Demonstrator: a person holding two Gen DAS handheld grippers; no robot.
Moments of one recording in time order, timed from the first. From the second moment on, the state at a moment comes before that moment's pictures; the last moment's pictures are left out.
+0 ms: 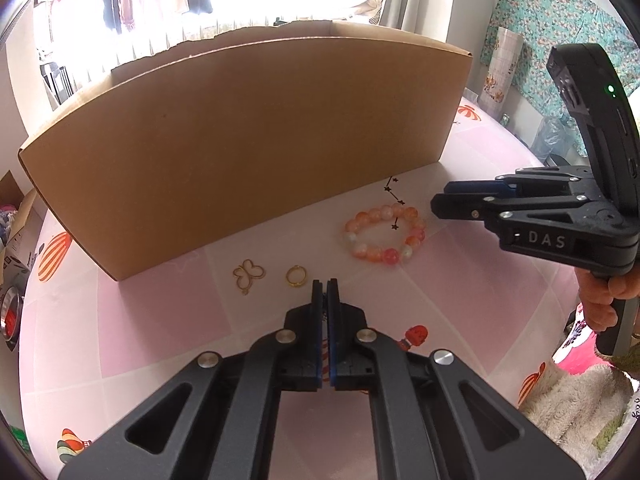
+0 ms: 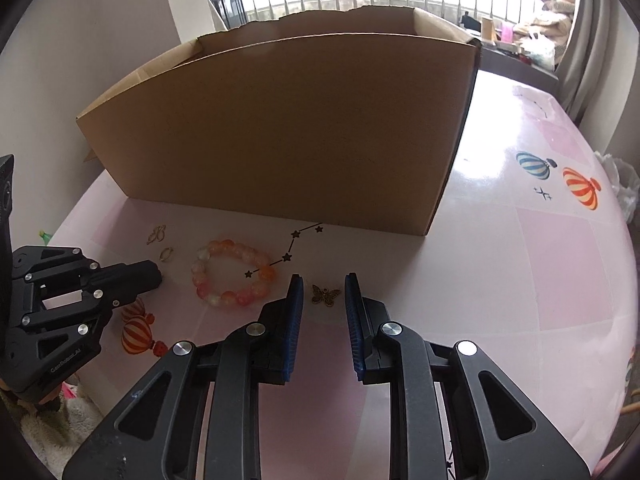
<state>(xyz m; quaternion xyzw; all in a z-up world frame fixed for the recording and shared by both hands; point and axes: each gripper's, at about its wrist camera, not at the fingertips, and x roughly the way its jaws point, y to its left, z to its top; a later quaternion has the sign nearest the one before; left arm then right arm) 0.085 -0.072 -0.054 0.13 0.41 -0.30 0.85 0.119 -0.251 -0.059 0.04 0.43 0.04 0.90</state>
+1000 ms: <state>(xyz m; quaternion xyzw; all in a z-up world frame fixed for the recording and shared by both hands) 0.076 -0.064 -0.035 0.13 0.38 -0.30 0.87 0.121 -0.236 -0.038 0.03 0.41 0.03 0.91</state>
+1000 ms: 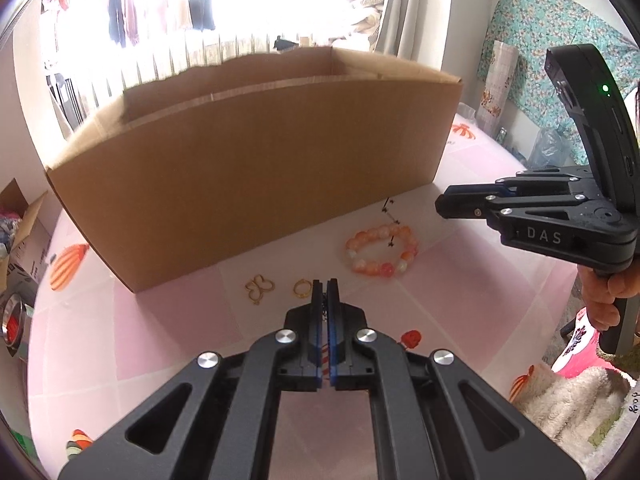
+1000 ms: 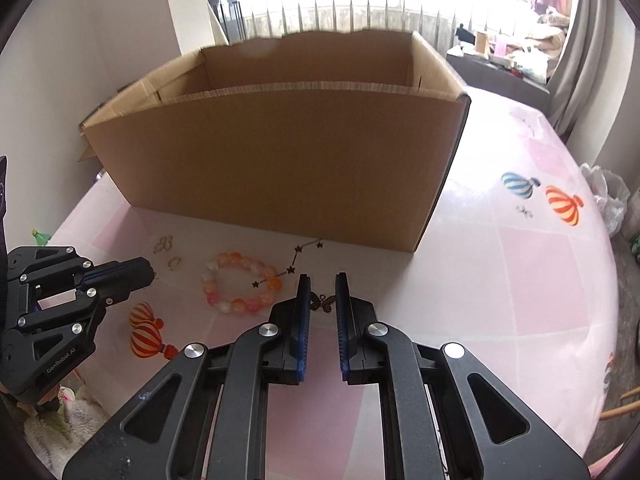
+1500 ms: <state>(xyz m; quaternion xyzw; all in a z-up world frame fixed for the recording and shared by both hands) 0.081 -0.054 0.087 0.08 0.25 -0.33 0.91 0.116 -0.242 0.069 0.04 0.28 0.10 0.95</state>
